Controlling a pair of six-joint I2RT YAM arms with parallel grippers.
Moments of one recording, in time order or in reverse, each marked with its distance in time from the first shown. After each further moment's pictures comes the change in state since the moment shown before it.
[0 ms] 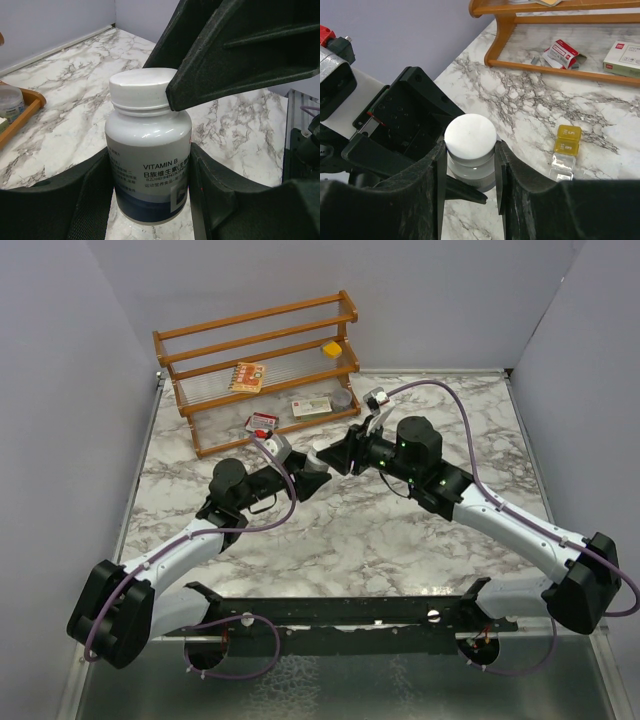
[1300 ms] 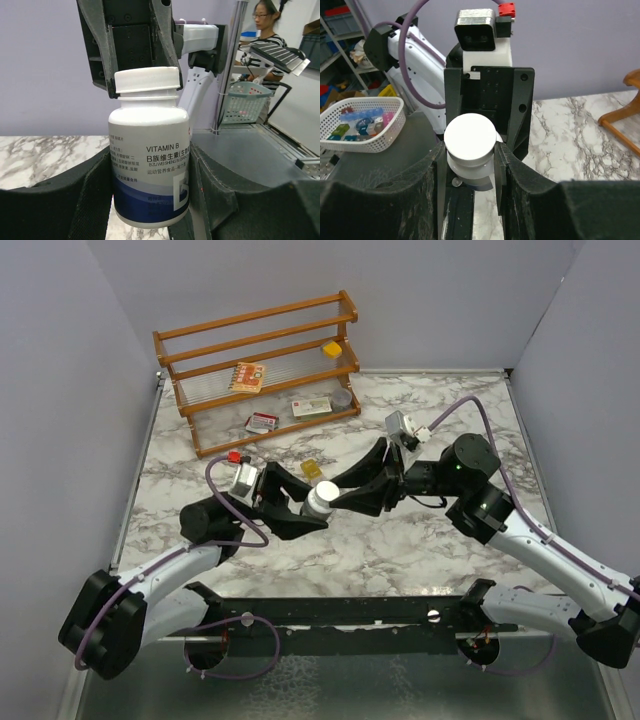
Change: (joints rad) left arm -0.060 -0.089 -0.092 0.721 0.386 -0.563; right arm 0.027 -0.250 -0.042 0.106 -0.558 -0.147
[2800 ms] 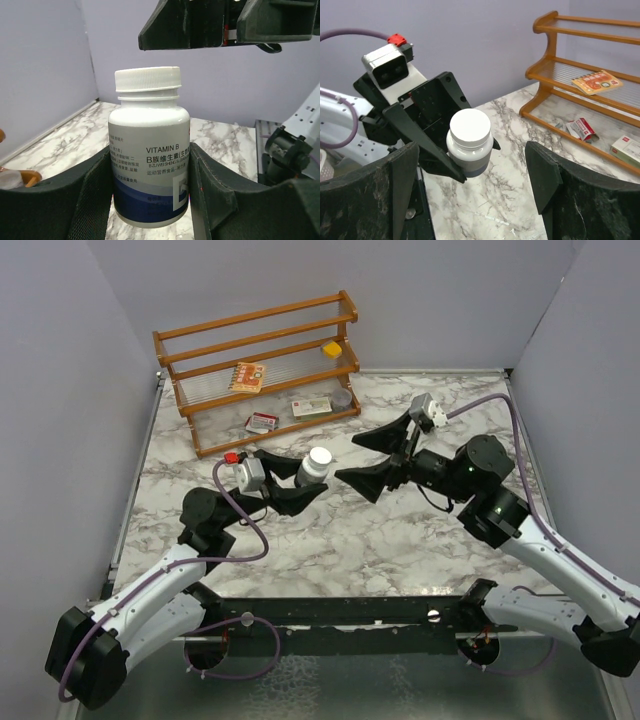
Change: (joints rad) left arm -0.008 -0.186 0.034 -0.596 -0.341 0.529; right arm -0.009 -0.068 0.010 -0.095 0.368 -0.045
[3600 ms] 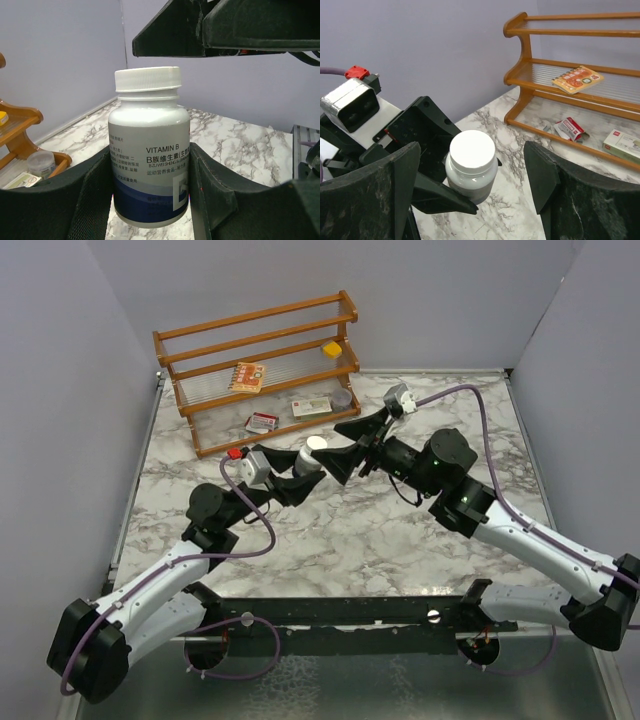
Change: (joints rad) left arm -0.002 0.036 -0.001 -0.028 -0.163 0.081; right arm 0.080 0.166 0.035 0.124 0.254 0.043
